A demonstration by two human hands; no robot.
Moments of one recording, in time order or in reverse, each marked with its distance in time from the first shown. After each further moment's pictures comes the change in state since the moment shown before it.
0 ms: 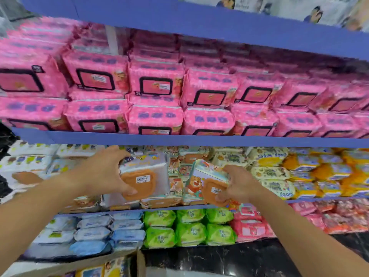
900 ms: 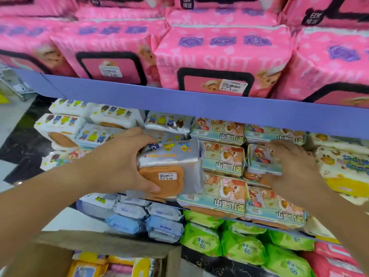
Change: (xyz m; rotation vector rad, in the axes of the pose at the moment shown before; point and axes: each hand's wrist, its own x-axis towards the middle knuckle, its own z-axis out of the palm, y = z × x) left_hand 0.072 -0.083 0.096 -0.015 0.096 -0.071; right_hand 0.198 0.017 0.122 -0.117 0.311 -0.400
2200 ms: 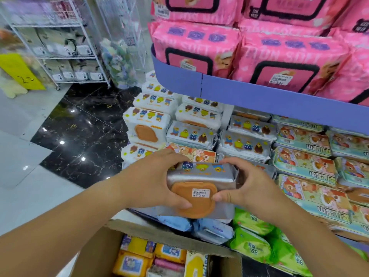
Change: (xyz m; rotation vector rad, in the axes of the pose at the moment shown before) left_hand -0.127 -0.184 -0.015 -0.261 -0.016 0.053; right_hand -0.016 -0.334 0.054 0.898 -0.424 0.018
